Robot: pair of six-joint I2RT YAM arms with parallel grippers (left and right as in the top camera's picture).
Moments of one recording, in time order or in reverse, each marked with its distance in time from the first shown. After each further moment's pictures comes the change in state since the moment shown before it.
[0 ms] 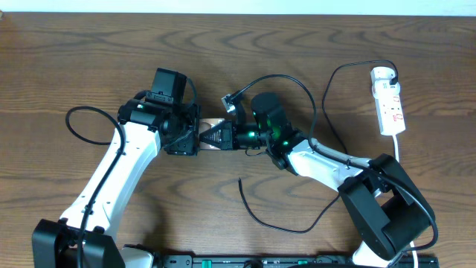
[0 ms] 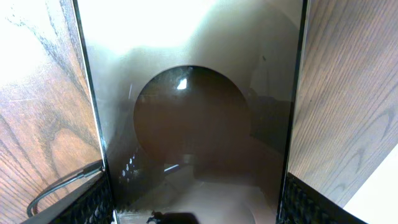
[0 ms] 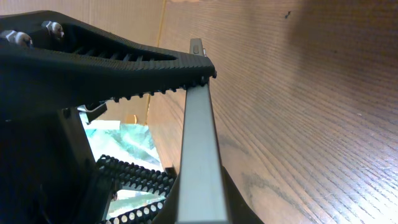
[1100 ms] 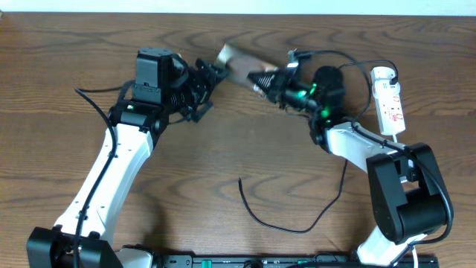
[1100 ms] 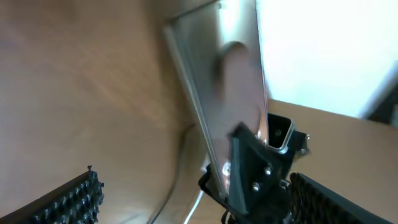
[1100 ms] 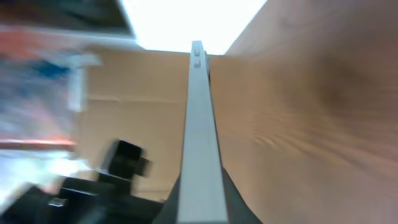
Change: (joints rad) left arm 0.050 -0.024 -0.002 0.538 0.354 0.566; right arm -0.341 0.012 -0.003 0.423 0.023 0.478
